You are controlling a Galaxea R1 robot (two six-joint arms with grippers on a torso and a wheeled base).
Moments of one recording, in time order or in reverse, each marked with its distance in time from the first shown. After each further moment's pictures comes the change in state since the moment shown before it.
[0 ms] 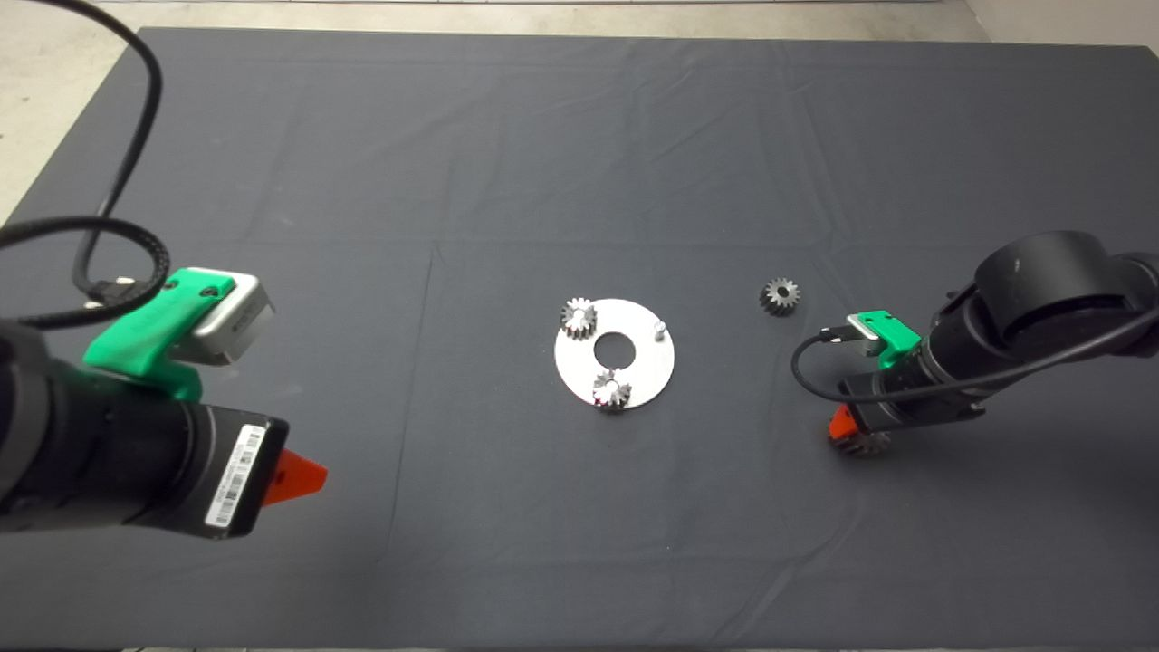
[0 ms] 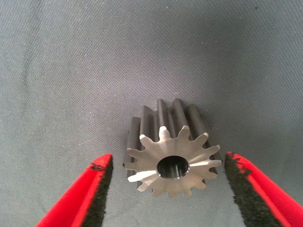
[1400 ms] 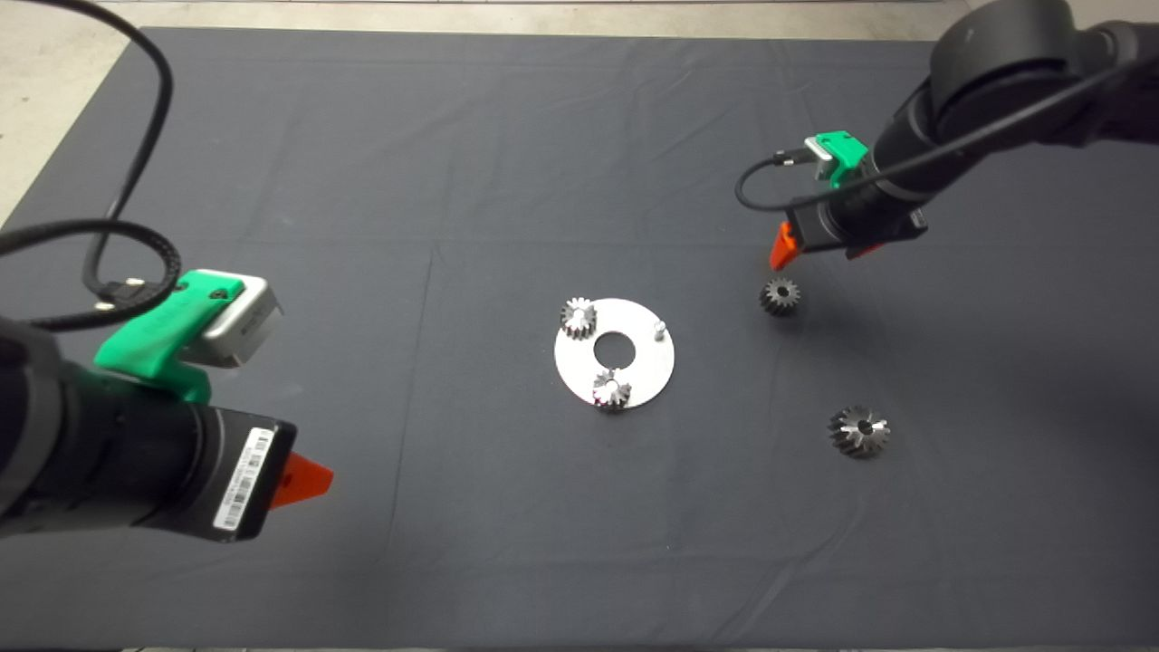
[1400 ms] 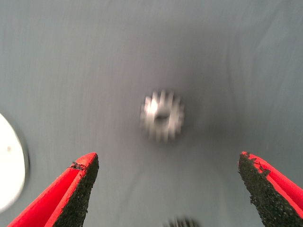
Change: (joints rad) left arm 0.005 0.024 0.000 0.004 -0.002 -0.010; right arm 0.288 0.277 -0.387 0.049 0.000 -0.080
